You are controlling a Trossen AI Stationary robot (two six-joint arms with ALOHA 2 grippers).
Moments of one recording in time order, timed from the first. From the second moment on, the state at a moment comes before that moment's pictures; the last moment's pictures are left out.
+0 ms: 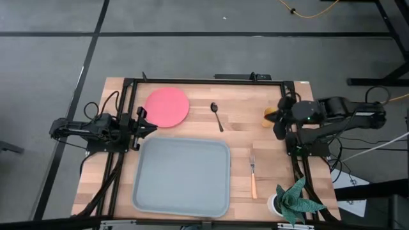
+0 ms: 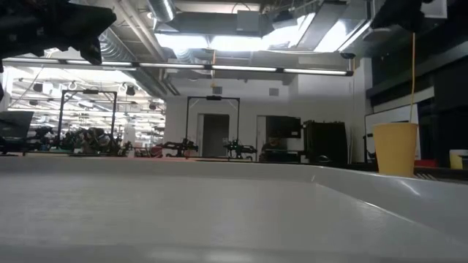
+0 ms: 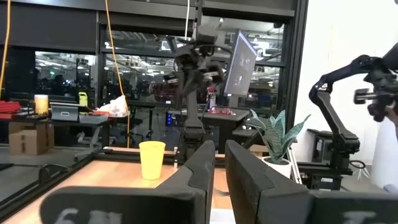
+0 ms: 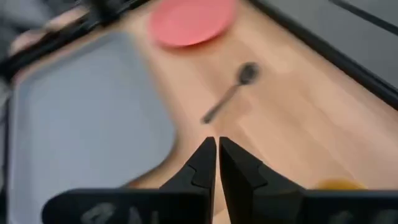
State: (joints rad) left arm -0.05 0.01 0.01 0.33 -0.04 -0.08; right arm 0.14 0.78 1.05 -0.99 0.32 0.53
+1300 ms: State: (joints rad) left arm -0.05 0.01 0.01 0.33 -0.04 -0.08; right arm 0.06 0.93 1.04 -0.97 0.25 0.46
